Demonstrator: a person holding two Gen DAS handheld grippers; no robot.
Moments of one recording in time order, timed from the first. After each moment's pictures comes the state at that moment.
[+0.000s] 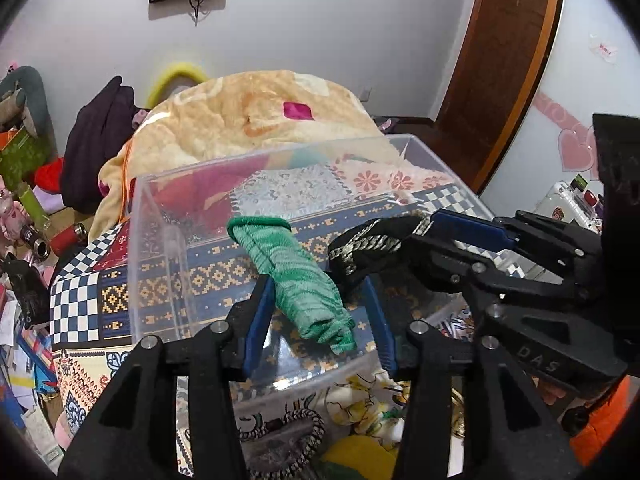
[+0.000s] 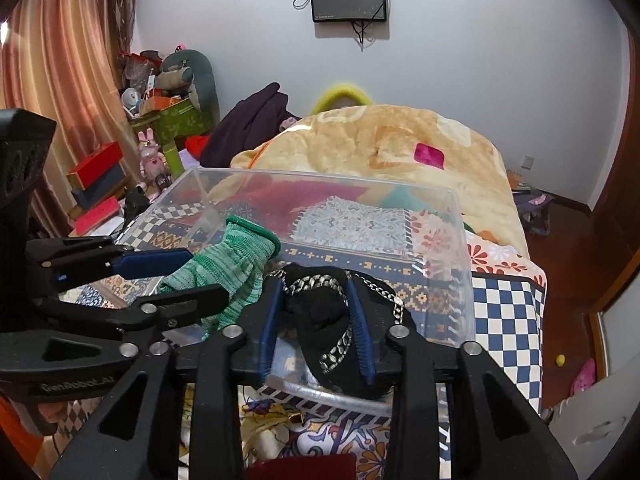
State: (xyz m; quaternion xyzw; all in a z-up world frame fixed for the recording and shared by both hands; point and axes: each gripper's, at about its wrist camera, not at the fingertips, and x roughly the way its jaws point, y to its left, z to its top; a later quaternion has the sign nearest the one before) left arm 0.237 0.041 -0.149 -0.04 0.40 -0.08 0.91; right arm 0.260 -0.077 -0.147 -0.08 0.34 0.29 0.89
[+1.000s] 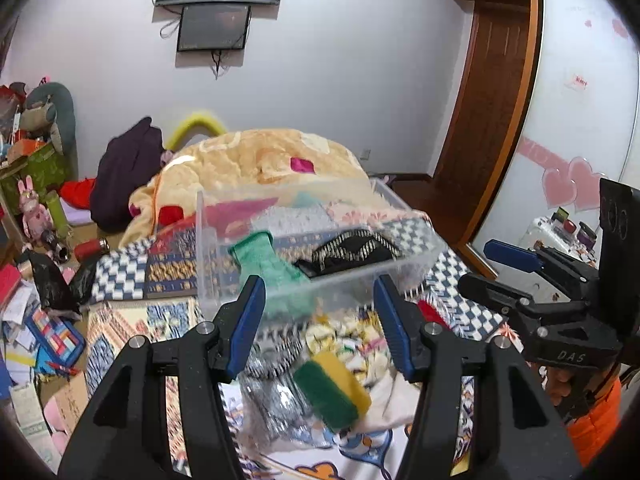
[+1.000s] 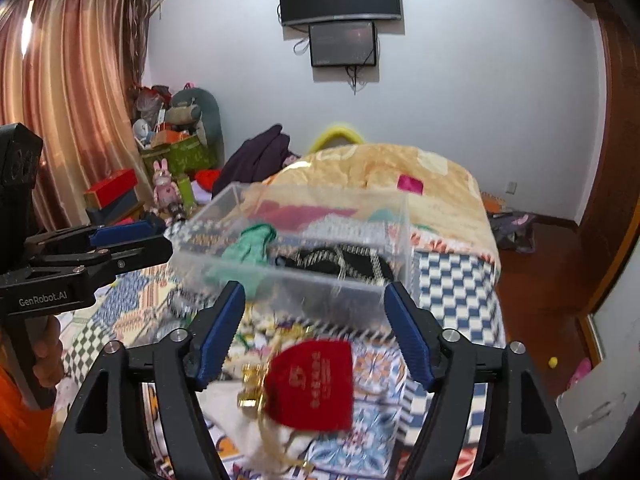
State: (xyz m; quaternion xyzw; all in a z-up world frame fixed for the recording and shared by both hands) left arm 0.125 0.041 -0.115 -0.06 0.30 -0.06 0.95; right arm 0.177 -0.124 -0.130 -0.06 0.27 0.28 0.92
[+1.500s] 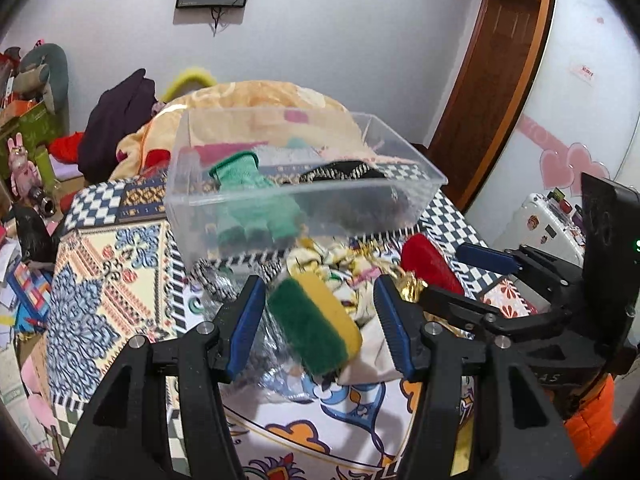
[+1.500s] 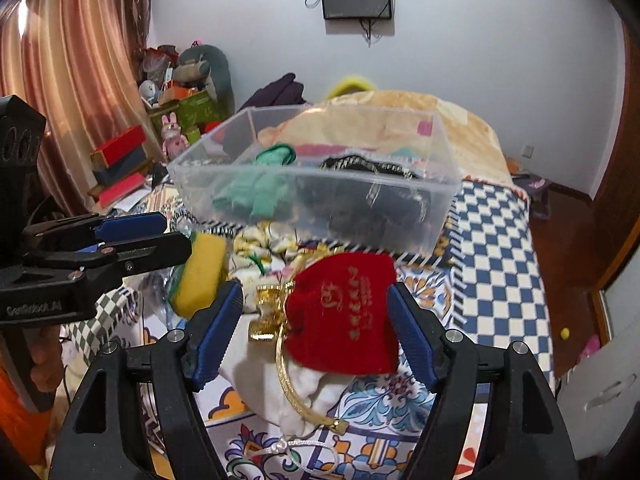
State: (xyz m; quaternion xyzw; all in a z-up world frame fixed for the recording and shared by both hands) left arm 0.113 0.029 -0.169 -0.09 0.36 -0.08 0.93; right arm 0.168 -0.113 -0.182 -0.08 0.34 0.30 0.89
